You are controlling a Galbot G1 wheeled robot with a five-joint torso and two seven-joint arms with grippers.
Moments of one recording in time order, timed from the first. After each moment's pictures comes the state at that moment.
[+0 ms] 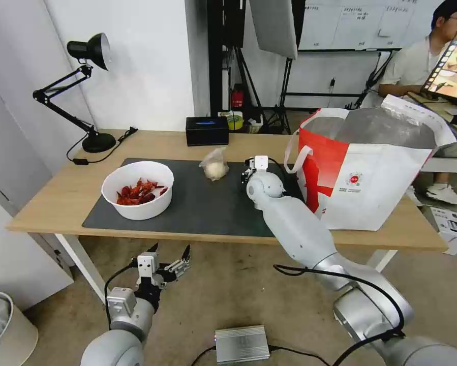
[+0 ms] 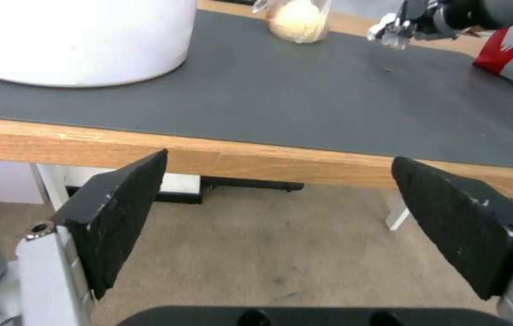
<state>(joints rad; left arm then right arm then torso) 1.58 -1.16 -0.36 -2.17 -0.46 0.16 -0.20 -0.29 1.45 -0.10 1.04 0.74 -0.53 0.47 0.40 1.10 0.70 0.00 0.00</state>
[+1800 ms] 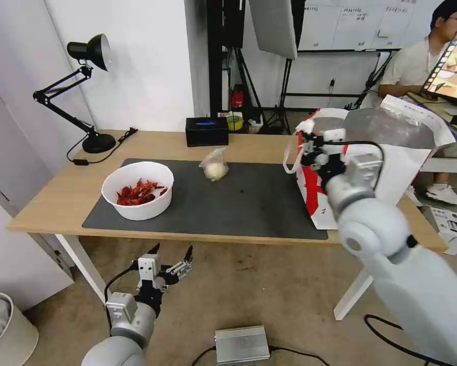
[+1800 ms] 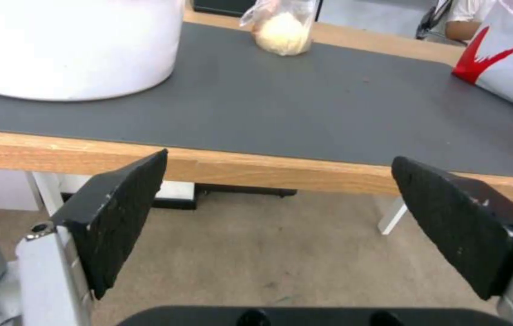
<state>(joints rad) 1.63 -1.18 -0.35 -2.22 -0.41 0.16 -0.21 -0.79 0.89 0.21 2.17 0.67 -0.40 0.47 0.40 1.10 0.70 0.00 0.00</state>
